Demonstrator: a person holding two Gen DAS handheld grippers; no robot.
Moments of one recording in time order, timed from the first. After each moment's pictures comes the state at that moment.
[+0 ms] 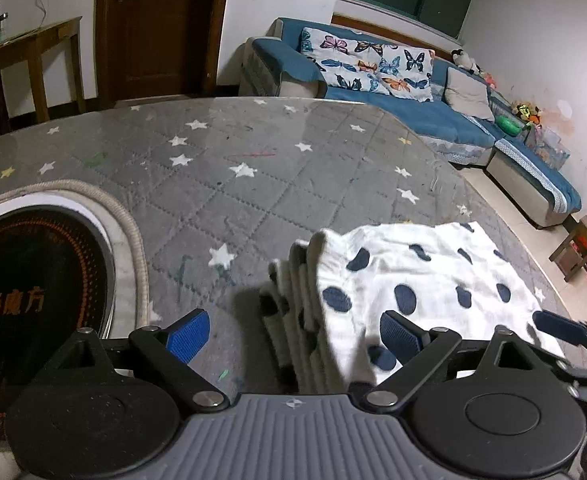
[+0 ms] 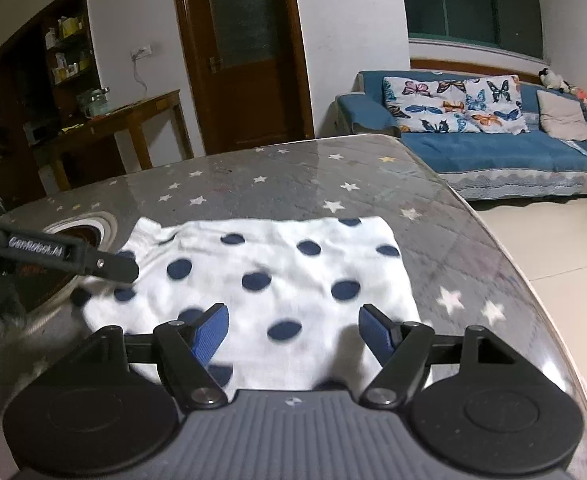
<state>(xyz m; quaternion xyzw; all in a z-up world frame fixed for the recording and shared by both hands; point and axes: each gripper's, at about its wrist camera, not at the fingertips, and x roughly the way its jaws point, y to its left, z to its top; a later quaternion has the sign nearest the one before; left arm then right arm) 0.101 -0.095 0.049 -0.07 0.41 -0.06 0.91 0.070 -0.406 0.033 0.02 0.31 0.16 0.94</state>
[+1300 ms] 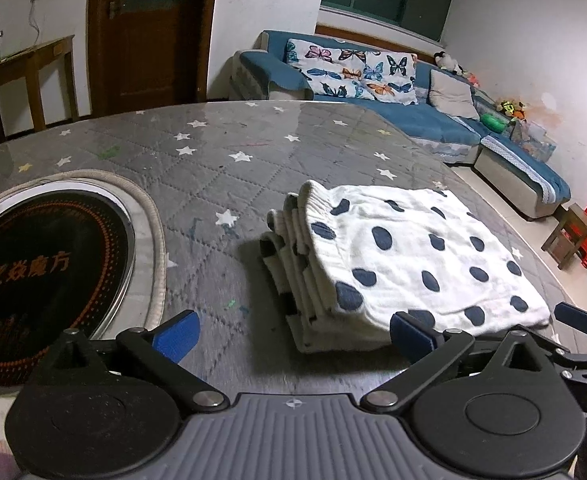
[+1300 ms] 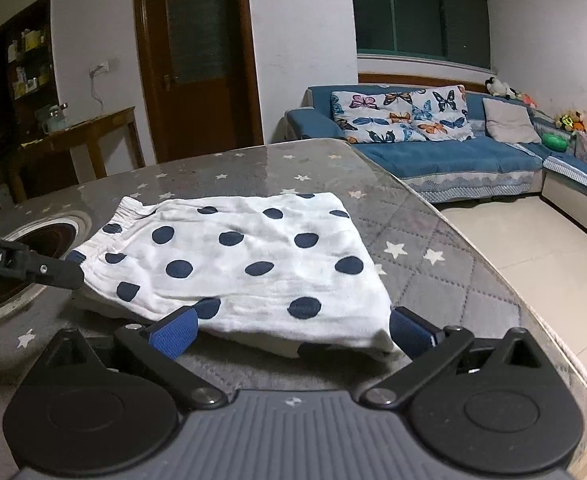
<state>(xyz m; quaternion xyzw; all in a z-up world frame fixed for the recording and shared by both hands) 0.036 -0.093 0.048 -0.05 0.38 -0.08 0.92 0.022 -0.406 0.016 0.03 0.29 0.08 0.95</state>
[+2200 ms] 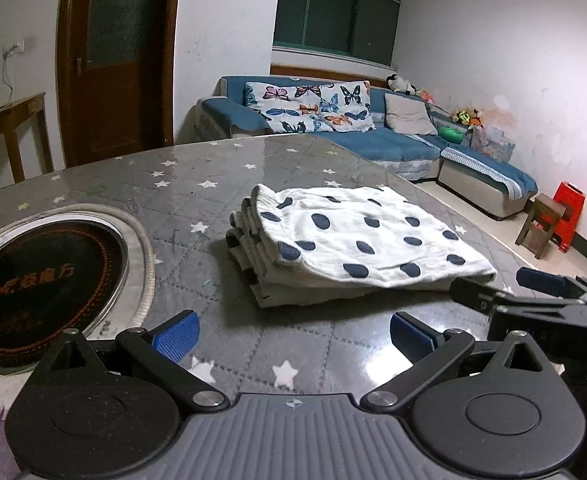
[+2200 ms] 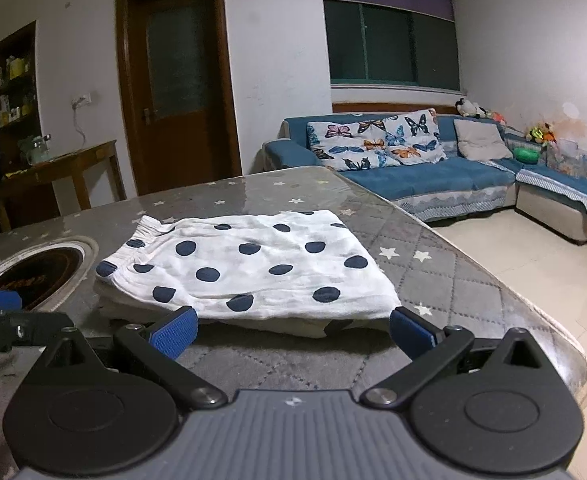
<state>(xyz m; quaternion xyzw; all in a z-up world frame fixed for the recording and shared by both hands) -0.038 -0.099 0.054 -0.01 0.31 -0.13 0.94 -0.026 -0.381 0.017 0.04 0.24 0.04 0.97</state>
